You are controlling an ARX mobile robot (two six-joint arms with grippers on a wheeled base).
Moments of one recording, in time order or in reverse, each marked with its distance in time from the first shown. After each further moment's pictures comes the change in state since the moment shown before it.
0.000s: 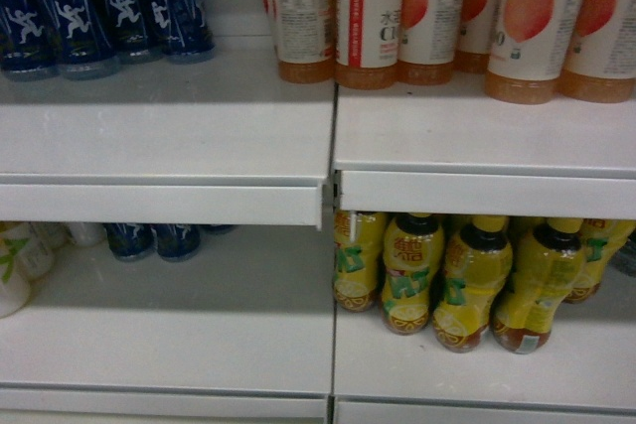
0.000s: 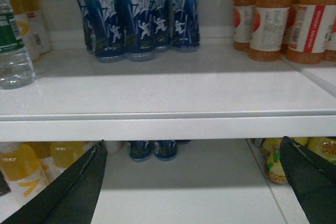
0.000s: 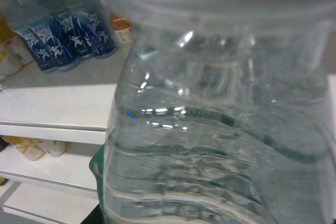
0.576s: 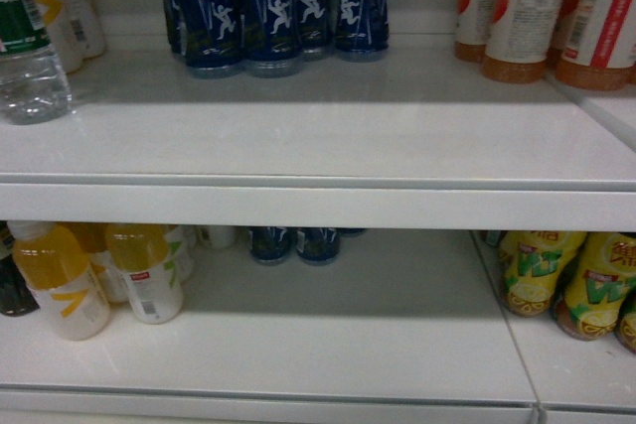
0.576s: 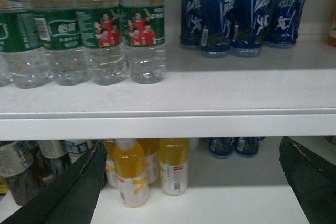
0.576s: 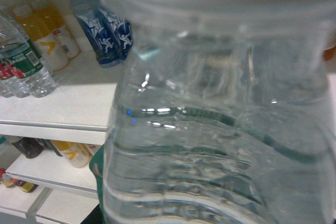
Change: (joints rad) left arm 0.000 0.000 0.000 -0.003 0.000 0.000; right arm 0.000 0.001 0.000 0.000 0.000 0.000
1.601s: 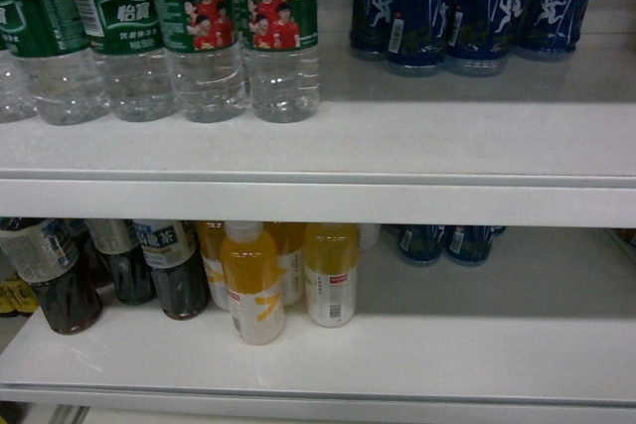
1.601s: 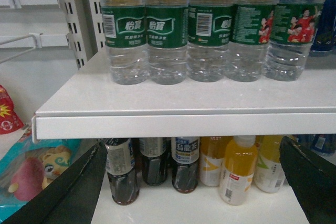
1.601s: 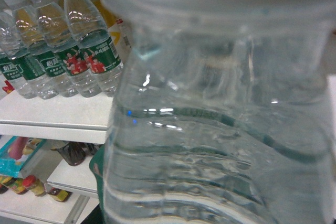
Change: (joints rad) left arm 0.000 0.000 0.000 0.002 0.000 0.000; right arm 0.000 -0.001 0.000 0.000 0.000 0.000
